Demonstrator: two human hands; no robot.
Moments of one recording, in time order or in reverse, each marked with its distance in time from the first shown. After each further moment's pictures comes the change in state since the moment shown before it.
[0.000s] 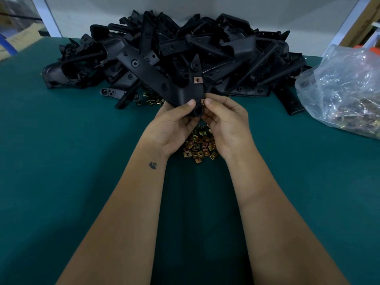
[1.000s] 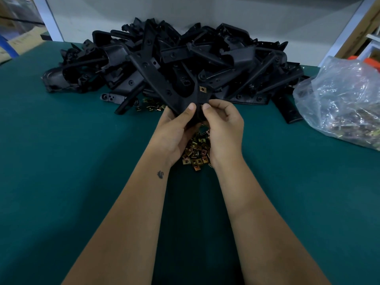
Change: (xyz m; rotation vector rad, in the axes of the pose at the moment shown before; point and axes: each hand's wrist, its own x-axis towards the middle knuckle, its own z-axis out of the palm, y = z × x) left_hand 0.005 -0.010 0.007 0.109 0.161 0.065; right_hand -0.004 0.011 0.013 -0.210 0.202 -0.172
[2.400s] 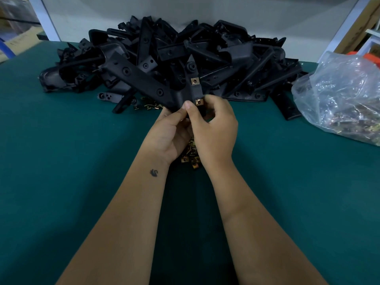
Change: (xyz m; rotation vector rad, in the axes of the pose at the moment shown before) left_hand -0.001 0.000 -0.005 -0.110 -0.049 -0.037; right_hand -0.015 -0.001 0.008 -0.628 0.043 -0.409
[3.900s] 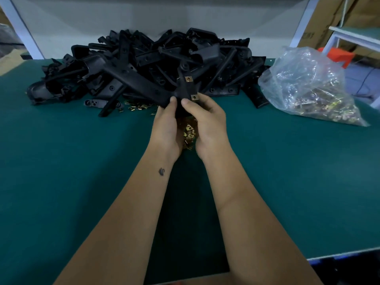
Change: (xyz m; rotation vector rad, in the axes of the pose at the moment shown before) left_hand -0.023 -0.023 0.043 -0.021 0.160 0.011; right_hand -0.007 -0.007 -0.042 0.757 -0.118 0.442
